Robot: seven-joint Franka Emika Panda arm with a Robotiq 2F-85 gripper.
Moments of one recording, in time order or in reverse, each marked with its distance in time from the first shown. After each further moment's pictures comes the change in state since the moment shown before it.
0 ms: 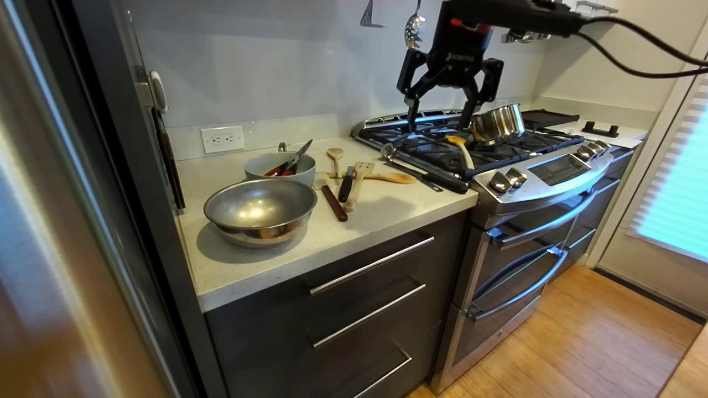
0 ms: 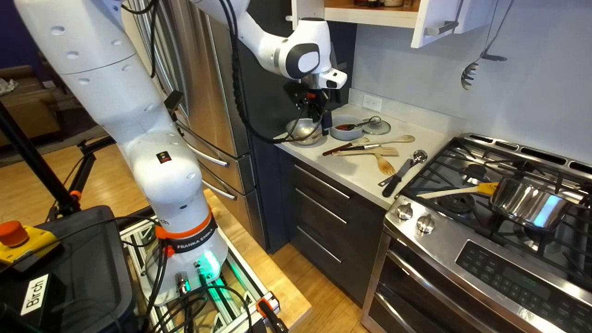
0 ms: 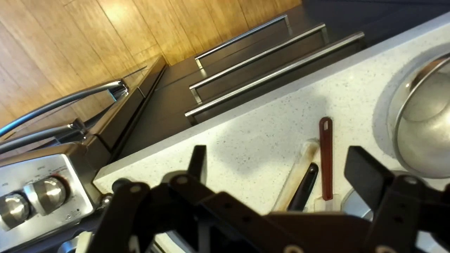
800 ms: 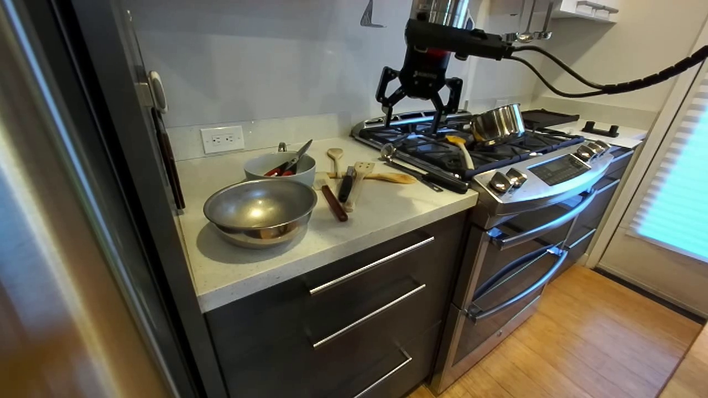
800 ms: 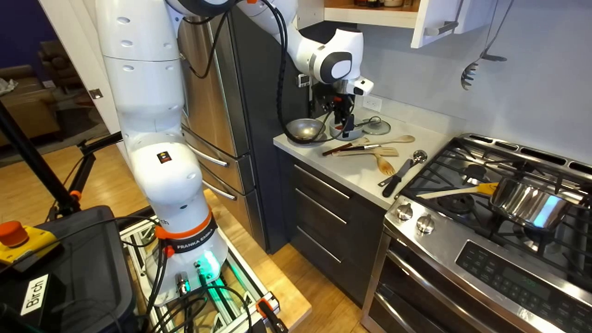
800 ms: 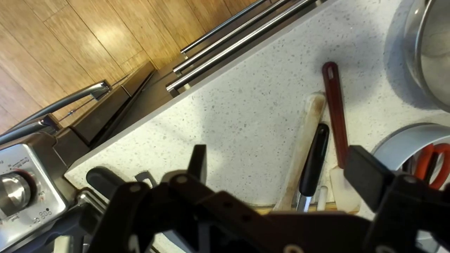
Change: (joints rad) arm 0.004 0.306 -0.069 0.311 0.043 -0.052 0.016
